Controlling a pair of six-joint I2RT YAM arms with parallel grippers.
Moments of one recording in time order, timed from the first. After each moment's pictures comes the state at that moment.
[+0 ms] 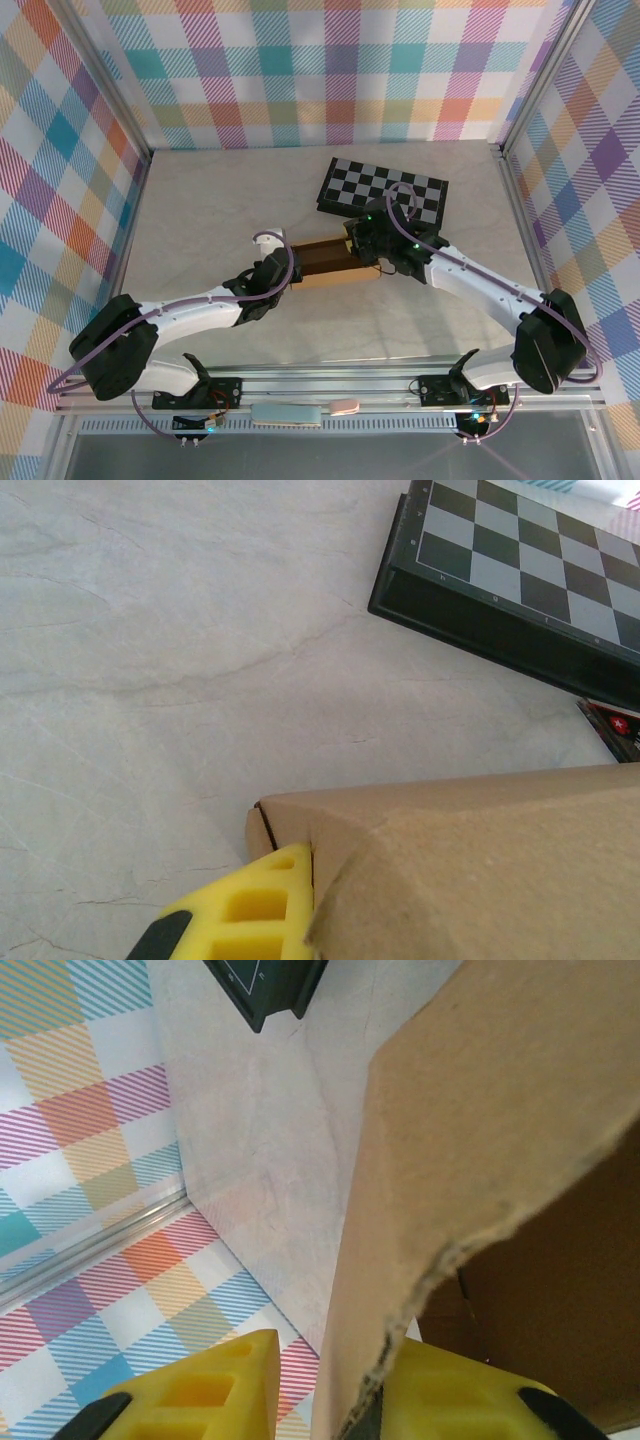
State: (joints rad) left arm -0.82 1.35 0.62 0.09 -0.54 -0.68; right arm 0.70 1.38 1.00 -0.29 -0.01 1.82
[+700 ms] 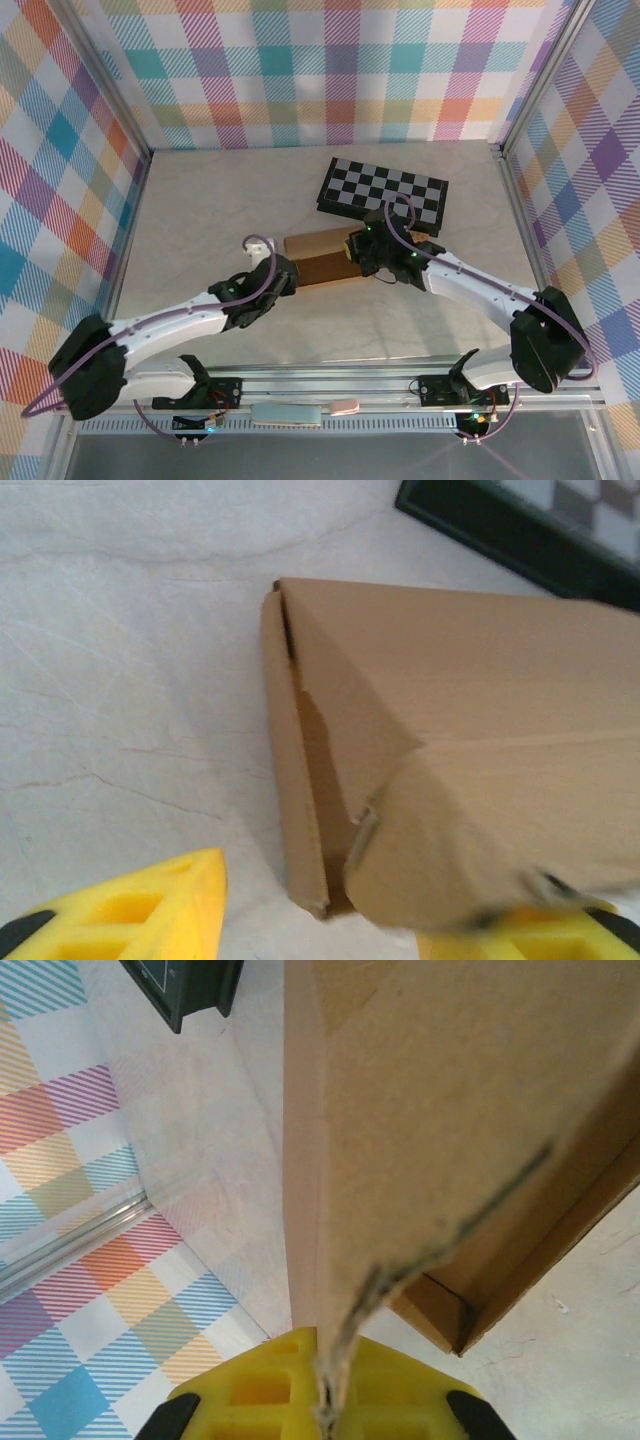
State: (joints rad) left arm -0.86 1.16 0.64 -0.26 -0.43 -0.86; right arm 0.70 1.37 0.90 -0.24 -0.05 1.83
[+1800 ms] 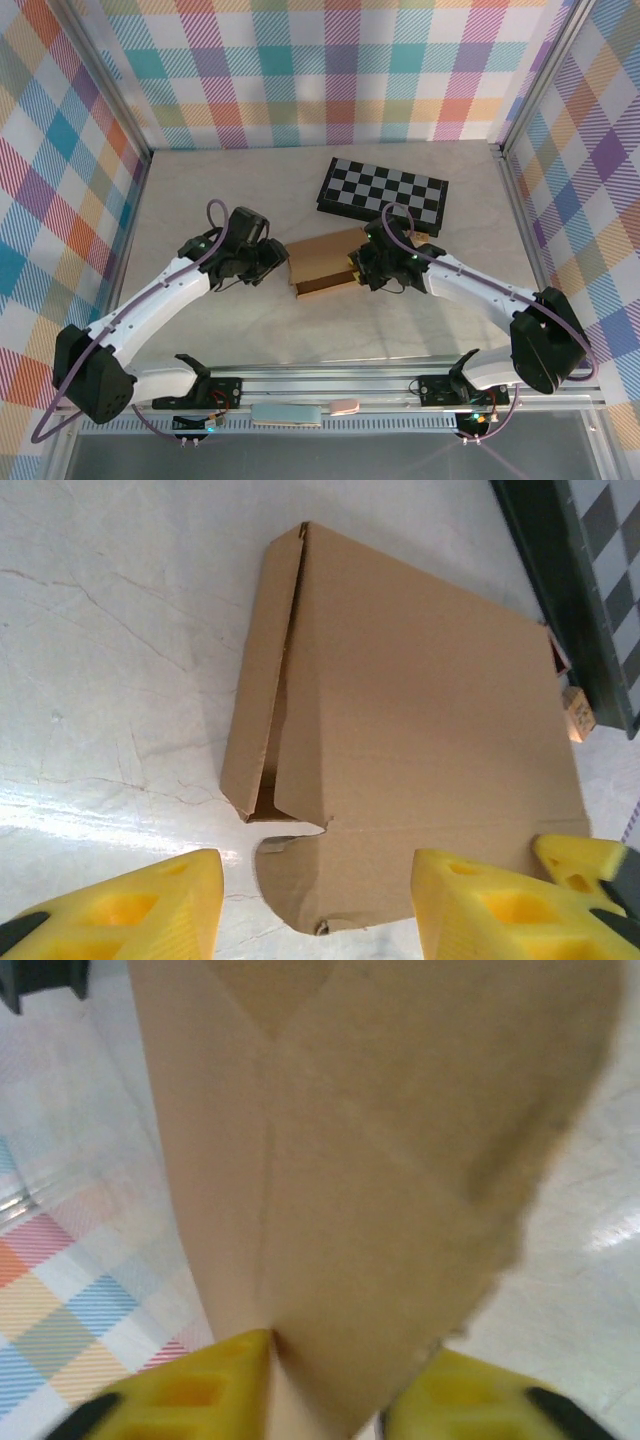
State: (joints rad) left arm -0.55 1.23 1.00 -0.76 0.08 -1.15; right arm 0.70 1.37 0.90 -0.43 -0.12 1.72
